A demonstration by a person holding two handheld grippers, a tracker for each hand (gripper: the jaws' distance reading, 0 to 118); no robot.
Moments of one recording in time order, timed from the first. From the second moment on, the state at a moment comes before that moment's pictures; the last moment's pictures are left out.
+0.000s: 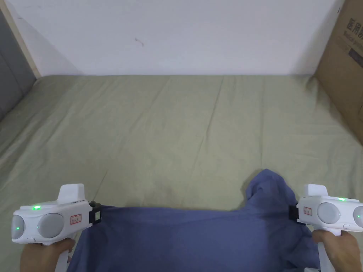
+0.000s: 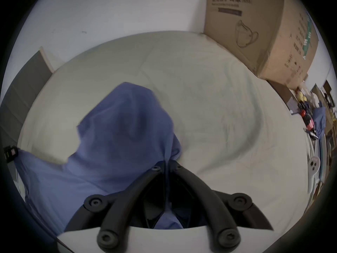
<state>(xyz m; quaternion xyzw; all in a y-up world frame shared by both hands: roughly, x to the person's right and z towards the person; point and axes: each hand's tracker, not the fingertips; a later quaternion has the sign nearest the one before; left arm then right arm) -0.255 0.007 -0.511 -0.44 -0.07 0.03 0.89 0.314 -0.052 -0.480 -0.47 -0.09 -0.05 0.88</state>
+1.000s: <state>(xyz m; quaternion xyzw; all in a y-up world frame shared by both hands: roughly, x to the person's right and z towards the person) -0.307 0.006 -0.300 -0.46 -0.06 0.04 0.88 0.267 0.047 -0.161 -0.38 -0.03 -0.09 0.92</state>
